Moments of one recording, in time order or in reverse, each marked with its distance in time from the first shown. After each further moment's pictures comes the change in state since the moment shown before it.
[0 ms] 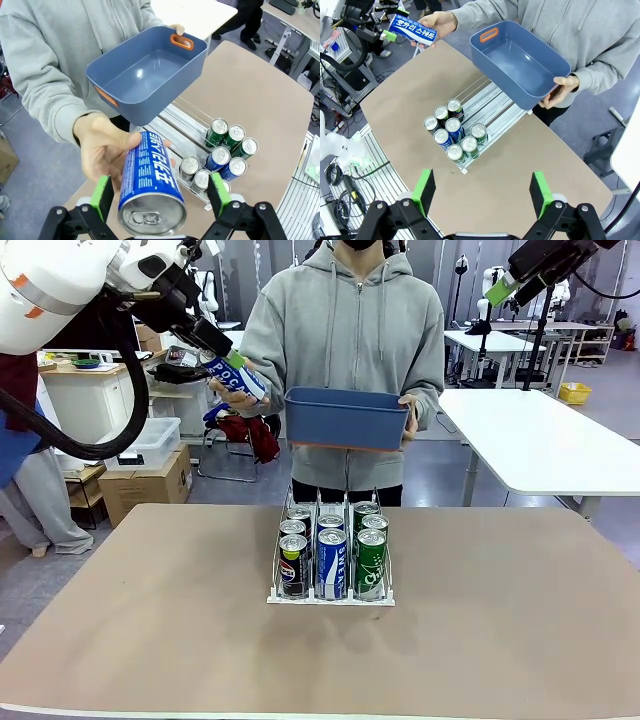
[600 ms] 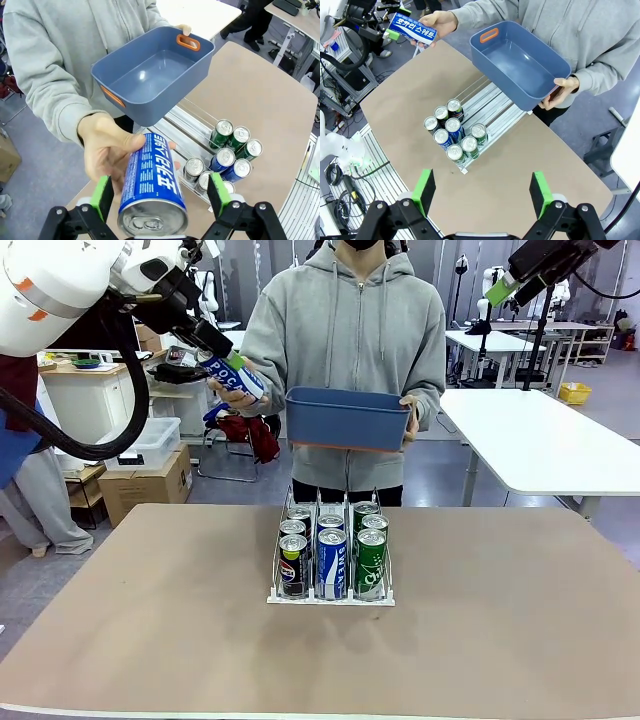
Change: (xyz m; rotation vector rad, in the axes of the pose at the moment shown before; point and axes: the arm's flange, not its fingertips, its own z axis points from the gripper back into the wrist) left arm 0.000 0.004 -0.002 0.019 -0.004 0.001; right arm 0.000 0.000 0.000 0.000 0.000 0.000
